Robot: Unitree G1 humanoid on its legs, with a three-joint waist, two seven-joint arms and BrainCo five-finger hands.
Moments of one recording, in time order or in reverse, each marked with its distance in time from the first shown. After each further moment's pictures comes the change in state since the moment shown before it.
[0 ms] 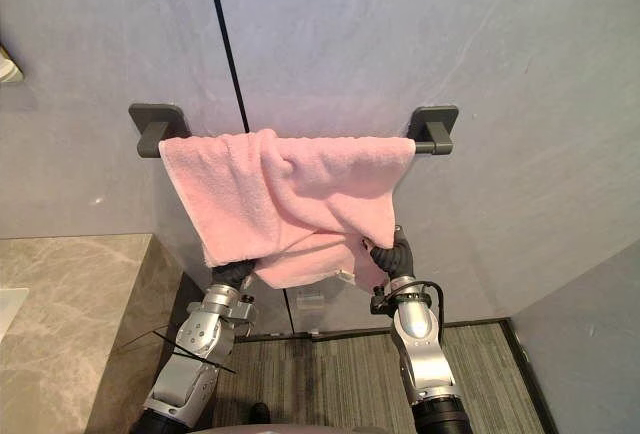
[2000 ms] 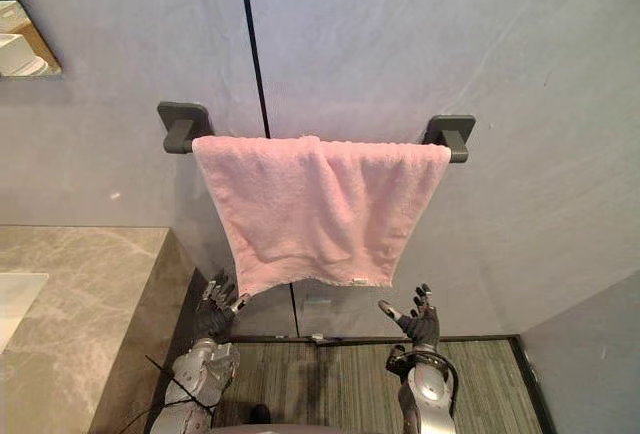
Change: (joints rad) left arm 0.202 -0.140 0.224 0.199 -0.098 0.071 0.041; right arm 0.246 0.145 -0.183 0.097 0.089 0.051 -0.116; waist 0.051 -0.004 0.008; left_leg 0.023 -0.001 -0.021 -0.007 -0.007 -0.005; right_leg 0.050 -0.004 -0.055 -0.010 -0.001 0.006
